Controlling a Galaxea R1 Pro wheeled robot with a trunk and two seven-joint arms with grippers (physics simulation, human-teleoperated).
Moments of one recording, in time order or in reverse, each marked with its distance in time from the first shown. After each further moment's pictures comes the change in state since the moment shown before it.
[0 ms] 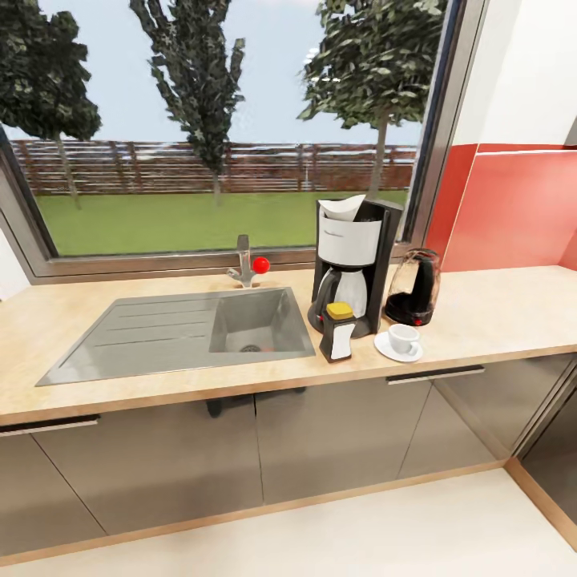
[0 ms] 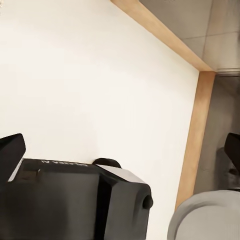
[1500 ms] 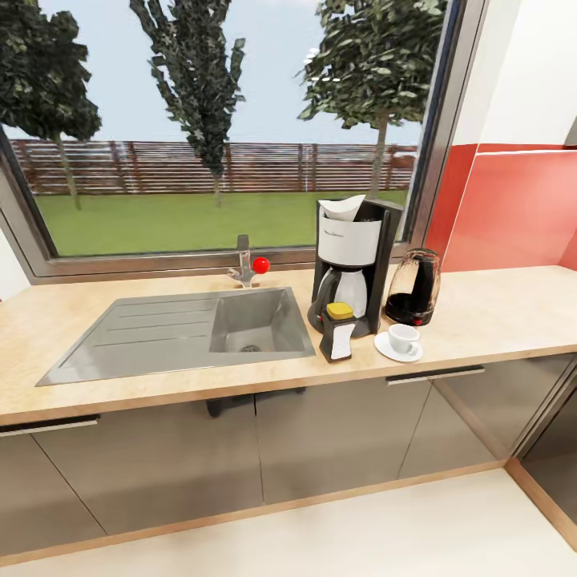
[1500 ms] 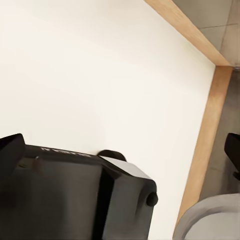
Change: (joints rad) left arm 0.000 -0.075 -0.007 0.001 -0.001 -0.002 0.130; right arm 0.001 0.076 0.001 0.059 0.001 -0.025 -0.546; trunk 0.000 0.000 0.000
